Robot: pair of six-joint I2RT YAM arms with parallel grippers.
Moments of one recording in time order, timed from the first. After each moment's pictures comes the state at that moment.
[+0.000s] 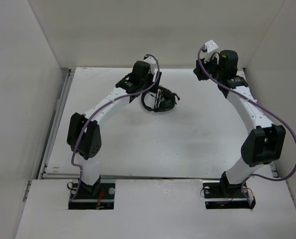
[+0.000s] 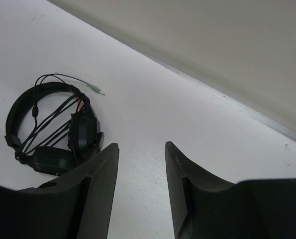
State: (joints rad) left arm -0.55 1.86 1.64 -0.34 -0.16 -0.08; right arm 0.14 1.64 1.53 -0.20 -0.30 -0.24
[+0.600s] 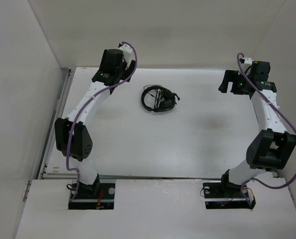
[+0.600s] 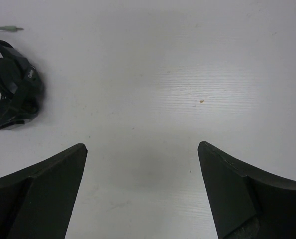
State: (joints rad) left arm -0.35 1.76 1.68 -0.37 -0.30 0.25; right arm -0.20 1.59 1.45 -0.58 -0.31 -0.03
